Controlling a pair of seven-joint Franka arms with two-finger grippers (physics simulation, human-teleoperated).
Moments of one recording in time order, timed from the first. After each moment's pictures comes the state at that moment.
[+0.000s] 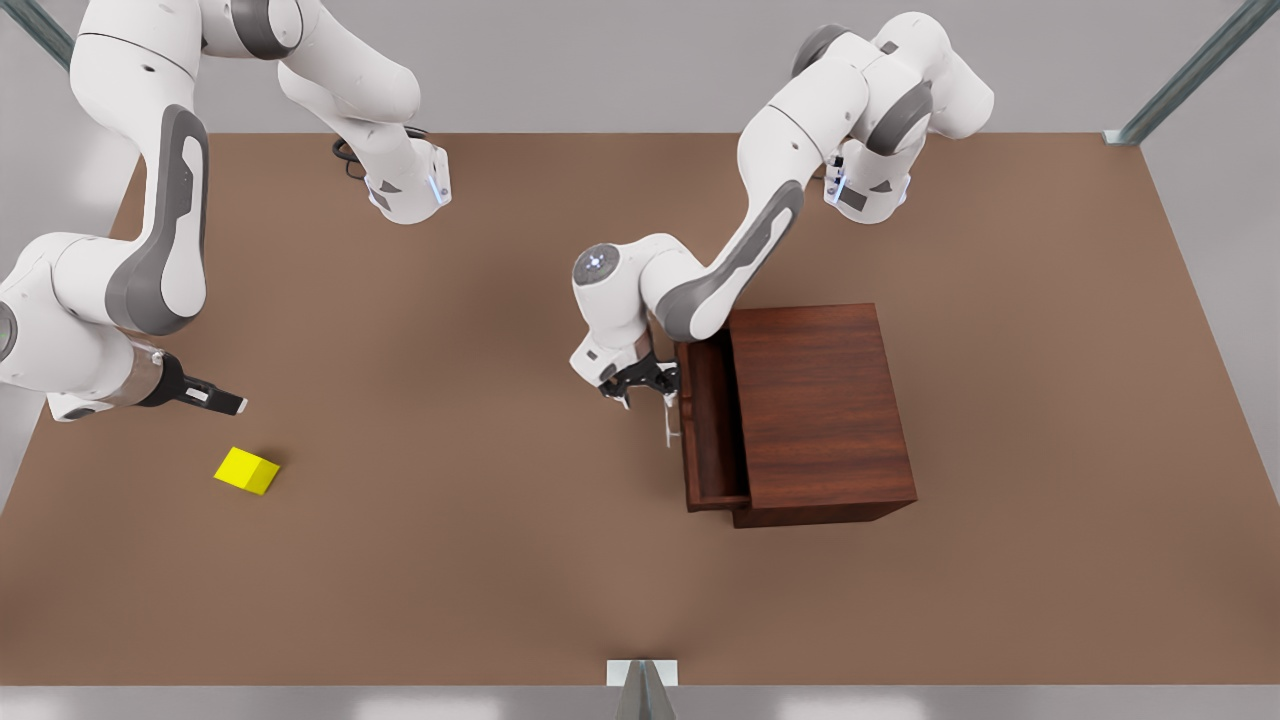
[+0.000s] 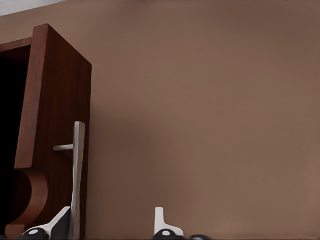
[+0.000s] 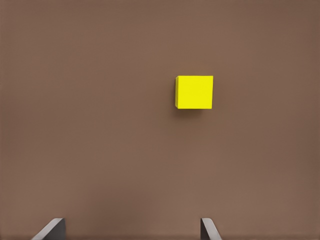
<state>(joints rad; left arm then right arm) -0.78 0.76 -0.09 -1.27 0.46 2.00 -1.00 -0.24 0.28 0.08 -1.57 0.00 1.70 0.19</state>
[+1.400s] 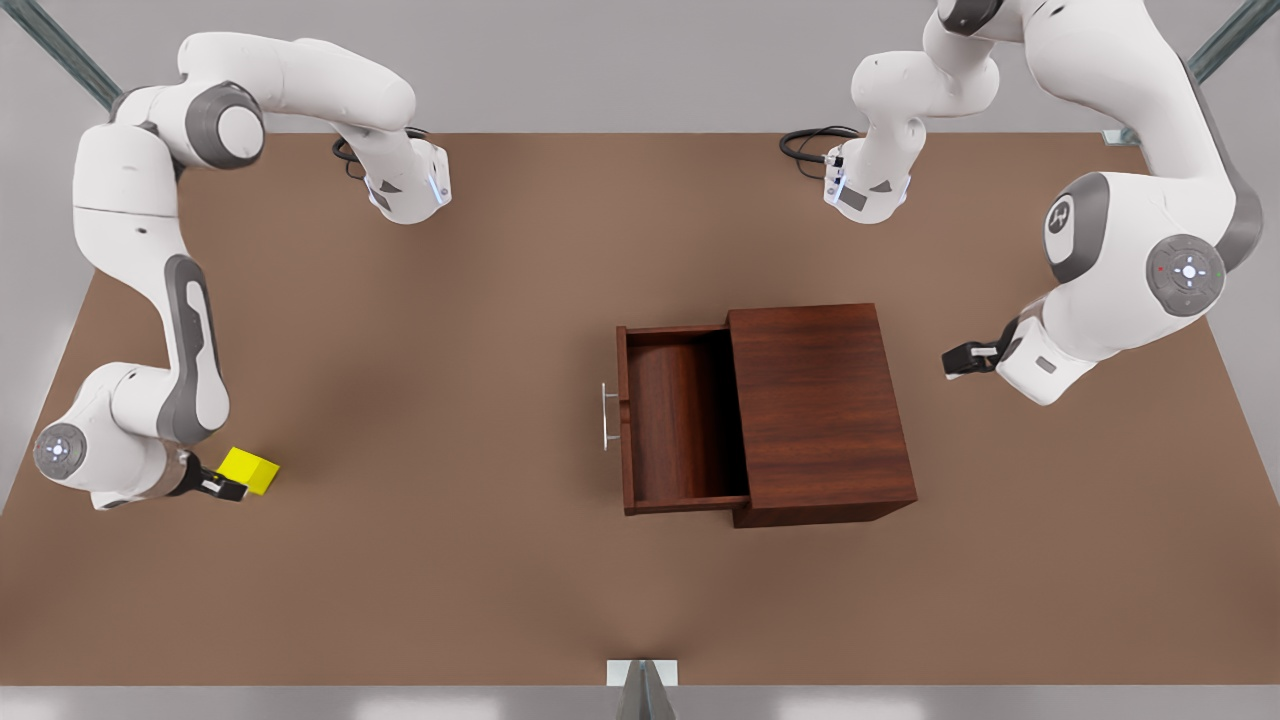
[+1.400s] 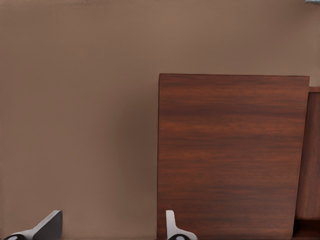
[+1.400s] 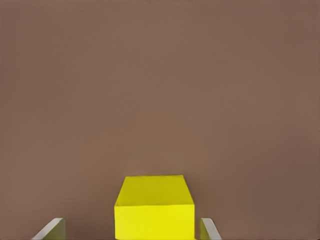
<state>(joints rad) -0.03 0.22 -0.06 -1.45 -0.02 1.54 -0.15 -0.52 0.79 0.32 -1.40 -0.29 2.05 0.23</state>
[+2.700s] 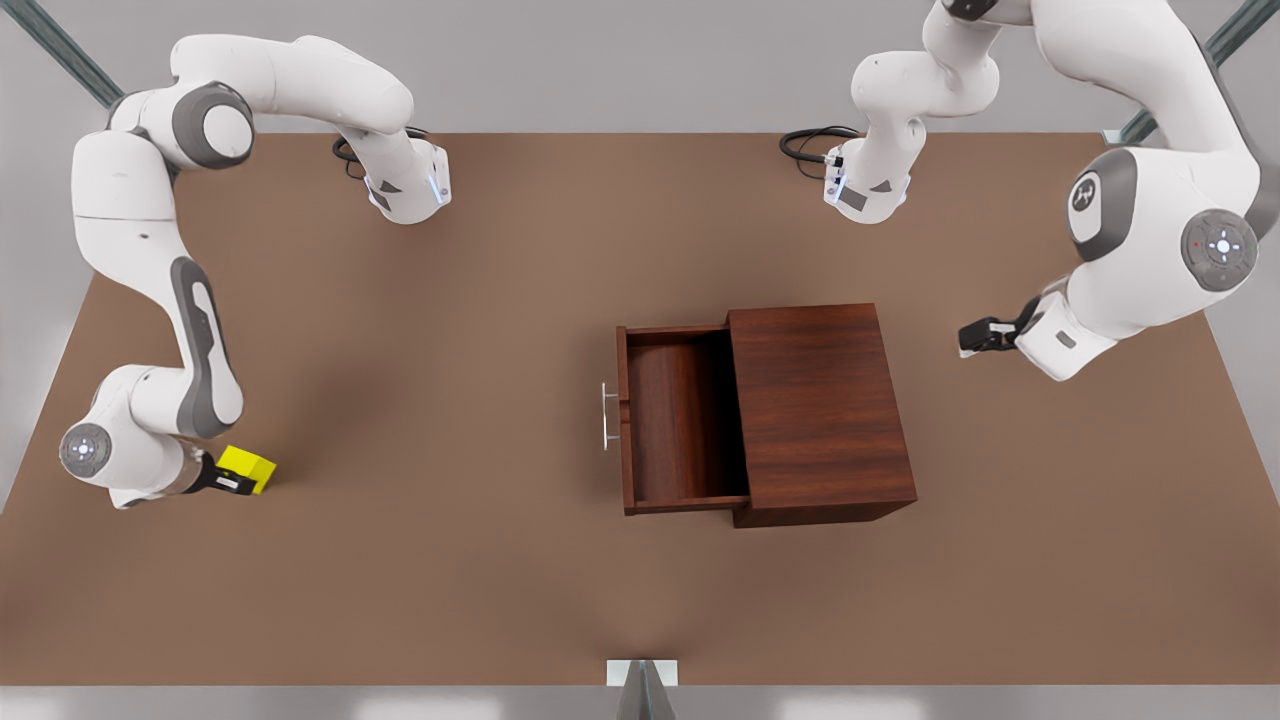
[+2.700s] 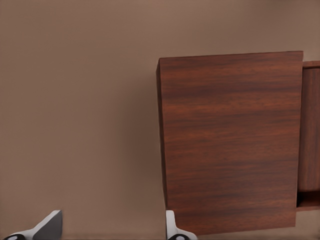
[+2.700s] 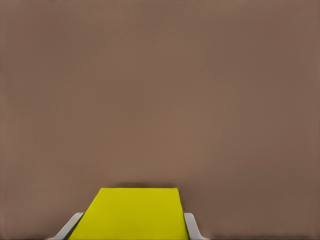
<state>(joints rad) -0.03 0.15 -0.01 -1.50 -0.05 1.52 -0.03 -0.59 0.81 0.41 -1.45 -0.39 2.10 0.25</state>
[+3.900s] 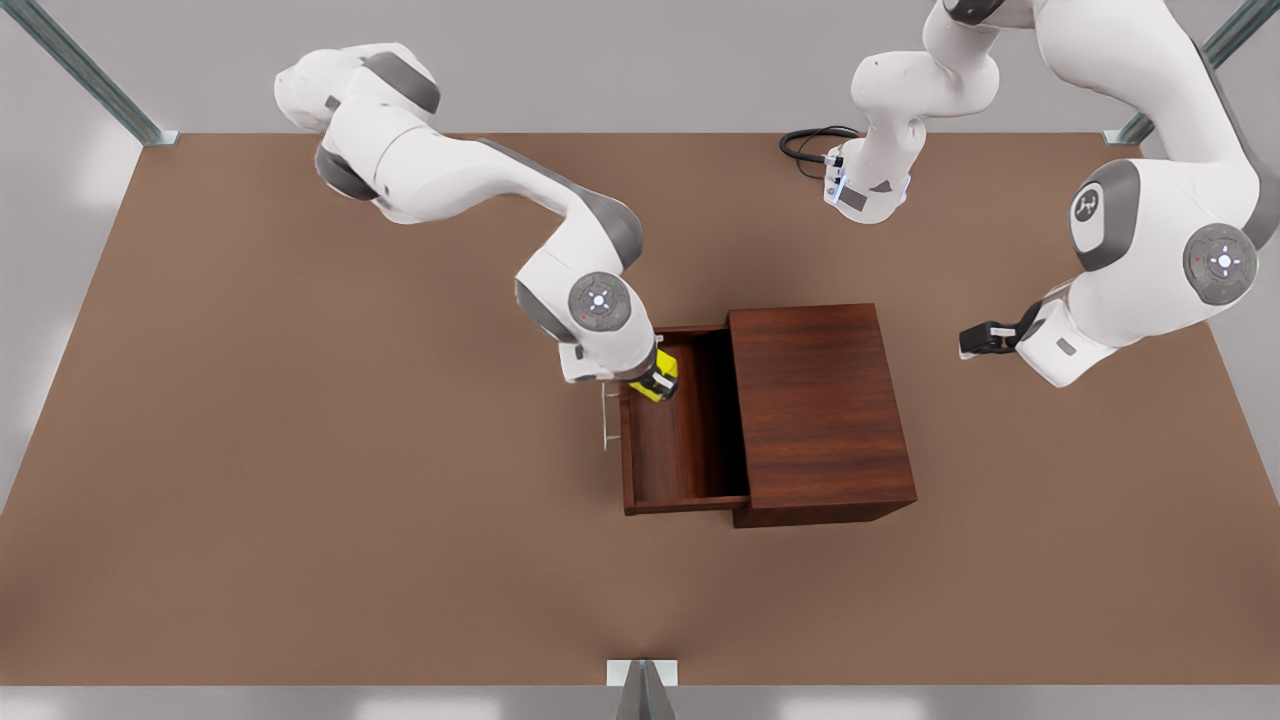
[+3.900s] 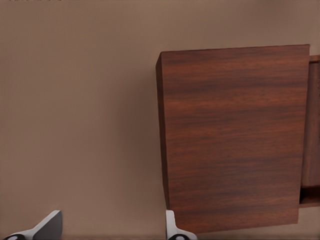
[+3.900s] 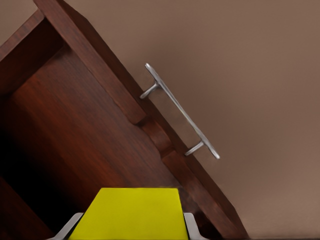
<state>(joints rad) -0.01 0.16 -0.02 -1.51 -0.06 1.51 -0.02 0.39 0.87 0.63 -0.96 -0.31 1.76 1.50</state>
